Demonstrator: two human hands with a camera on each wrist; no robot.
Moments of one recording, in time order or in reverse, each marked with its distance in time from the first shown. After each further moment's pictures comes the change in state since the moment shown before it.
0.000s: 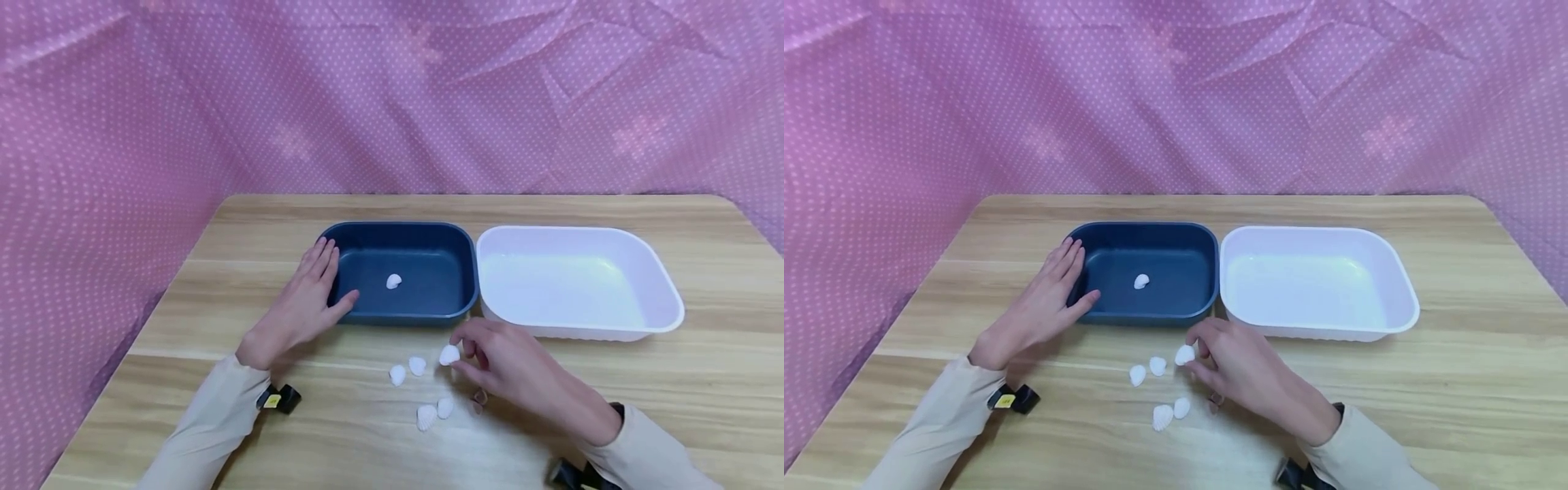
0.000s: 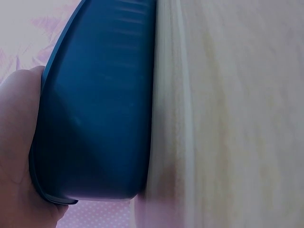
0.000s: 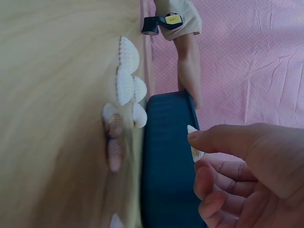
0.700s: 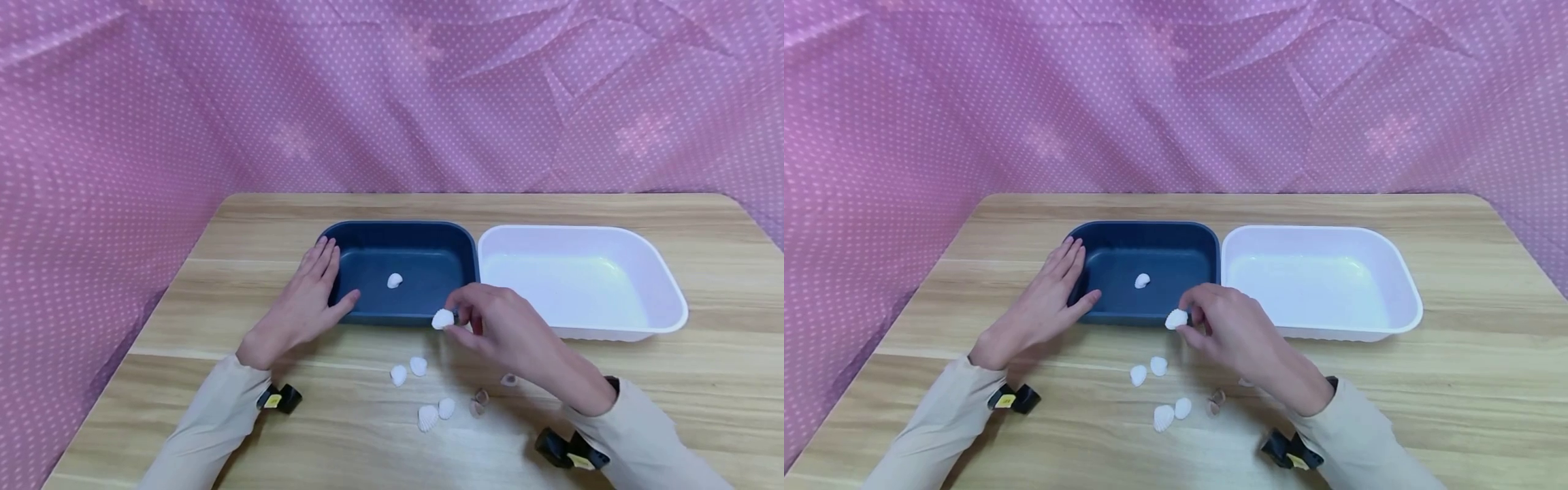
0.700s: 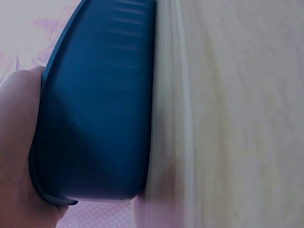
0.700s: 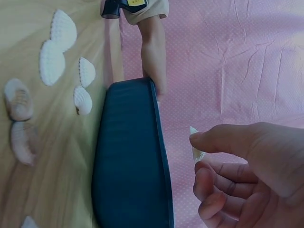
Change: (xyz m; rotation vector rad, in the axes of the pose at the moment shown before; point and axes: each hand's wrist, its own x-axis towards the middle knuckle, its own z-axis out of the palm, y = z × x) left_hand 0.000 0.000 0.001 0.002 -0.009 -0.002; right_hand 0.028 -0.006 -0.020 0.065 0.100 -0.002
